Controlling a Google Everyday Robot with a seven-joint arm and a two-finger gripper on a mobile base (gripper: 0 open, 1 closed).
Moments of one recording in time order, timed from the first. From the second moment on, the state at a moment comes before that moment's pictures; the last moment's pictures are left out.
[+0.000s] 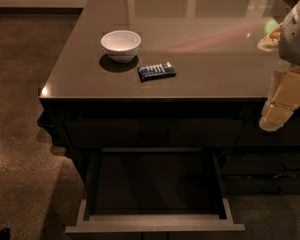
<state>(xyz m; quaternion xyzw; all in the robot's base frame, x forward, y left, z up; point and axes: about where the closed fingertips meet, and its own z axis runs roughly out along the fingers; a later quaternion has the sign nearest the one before) 0.438 -0.217 0.977 -0.60 0.78 -0.04 0.16</state>
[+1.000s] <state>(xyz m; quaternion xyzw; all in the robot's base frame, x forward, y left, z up) 0.426 -0.203 0.938 -0.60 0.78 0.01 0.19</state>
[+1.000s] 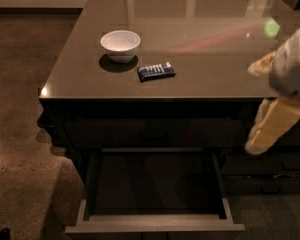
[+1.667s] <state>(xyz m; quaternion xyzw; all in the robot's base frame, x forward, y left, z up) 0.395 -0.171 0.830 -0.58 0.78 0.12 0.21</state>
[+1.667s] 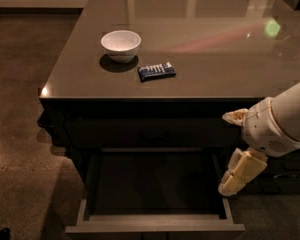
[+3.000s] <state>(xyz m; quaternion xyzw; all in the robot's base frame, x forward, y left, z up) 0.317 -0.143 0.715 -0.52 0.81 0.23 0.18</state>
